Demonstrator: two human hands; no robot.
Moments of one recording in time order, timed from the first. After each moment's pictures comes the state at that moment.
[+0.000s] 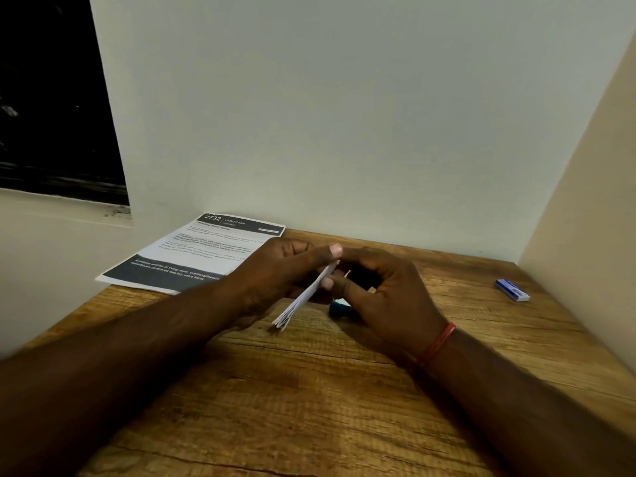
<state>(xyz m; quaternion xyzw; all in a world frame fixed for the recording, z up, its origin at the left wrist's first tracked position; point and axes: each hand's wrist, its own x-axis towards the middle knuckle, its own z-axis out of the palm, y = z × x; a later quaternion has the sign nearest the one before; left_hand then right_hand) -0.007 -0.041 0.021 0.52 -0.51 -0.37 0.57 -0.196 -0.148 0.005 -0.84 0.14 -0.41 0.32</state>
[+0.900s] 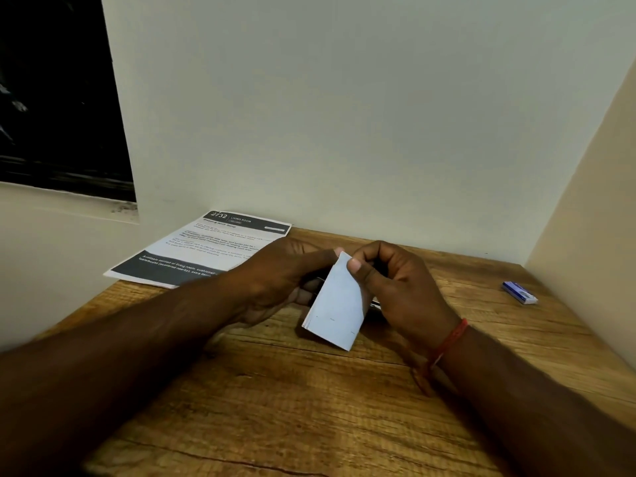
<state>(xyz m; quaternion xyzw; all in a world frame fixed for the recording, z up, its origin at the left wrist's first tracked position) -0.006 -0.042 0.023 0.52 -0.46 -0.45 0.56 -0.190 -0.151 0.006 -0.75 0.21 -0.39 0.49</state>
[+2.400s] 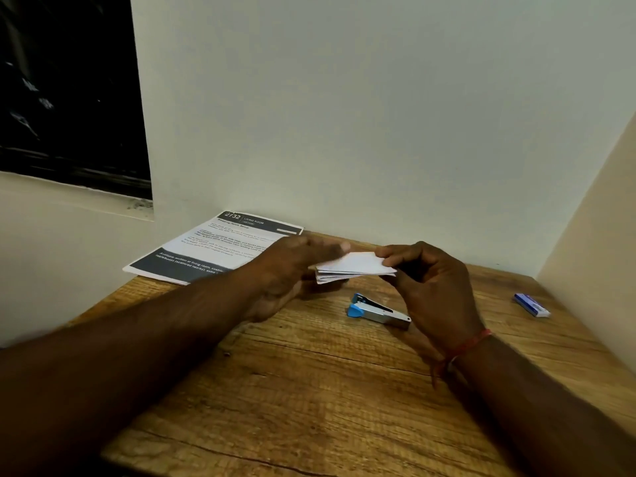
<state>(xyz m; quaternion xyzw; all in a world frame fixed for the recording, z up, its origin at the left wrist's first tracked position) 0.017 -0.058 0.013 0.48 -0.37 -0.47 0.64 -0.202 -0.169 0.010 -0.76 0.20 -0.49 0.37</state>
